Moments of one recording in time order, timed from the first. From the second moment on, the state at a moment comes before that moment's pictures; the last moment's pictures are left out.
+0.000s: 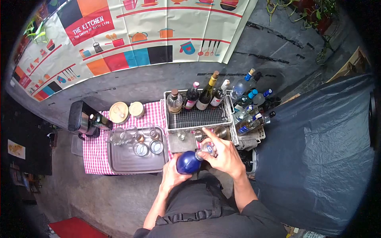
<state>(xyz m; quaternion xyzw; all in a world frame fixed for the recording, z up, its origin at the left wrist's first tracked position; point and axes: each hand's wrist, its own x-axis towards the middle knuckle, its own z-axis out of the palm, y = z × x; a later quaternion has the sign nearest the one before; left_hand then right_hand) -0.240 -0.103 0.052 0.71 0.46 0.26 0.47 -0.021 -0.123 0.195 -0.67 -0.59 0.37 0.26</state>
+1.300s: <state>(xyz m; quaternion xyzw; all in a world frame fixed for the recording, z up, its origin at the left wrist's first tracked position) -0.284 0.147 0.127 0.64 0.39 0.32 0.57 -0.082 0.144 0.205 -0.34 -0.67 0.40 0.52</state>
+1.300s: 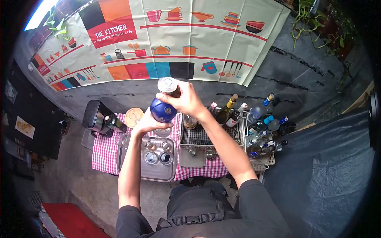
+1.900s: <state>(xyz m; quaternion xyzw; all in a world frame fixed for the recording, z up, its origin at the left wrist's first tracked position) -0.302 0.223 0.017 0.76 0.52 0.24 0.29 -0.113 0.226 0.031 -0.42 -0.67 0.39 0.47</state>
